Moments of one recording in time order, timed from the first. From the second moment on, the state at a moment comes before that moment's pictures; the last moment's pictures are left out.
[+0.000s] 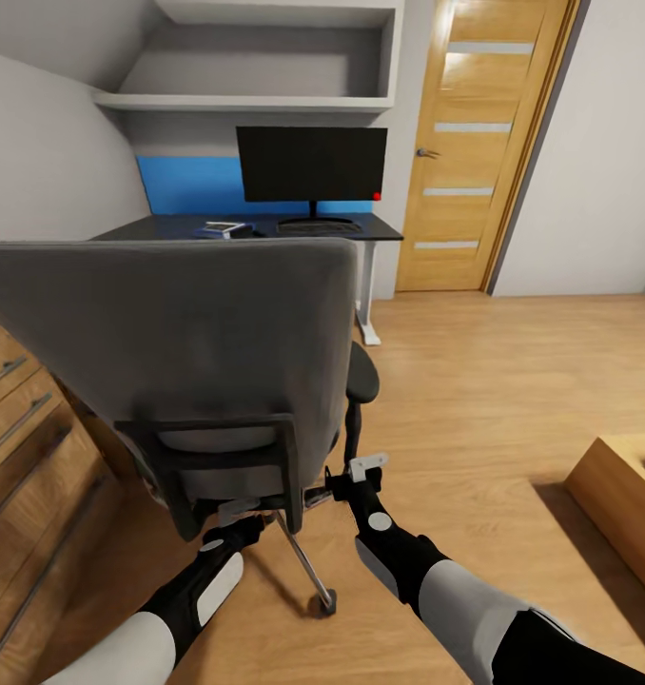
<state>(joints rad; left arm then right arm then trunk) -0.62 -0.04 -0.40 -0.53 0.61 0.06 0.37 -0.81 0.17 0.73 -0.33 -0.42 -0.27 -0.26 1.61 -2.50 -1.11</state>
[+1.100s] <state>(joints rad) -0.62 -0.04 -0.40 -0.53 0.60 0.06 0.37 -0.81 0.17 0.72 -0.32 -0.42 -0.27 -0.27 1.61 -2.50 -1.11</state>
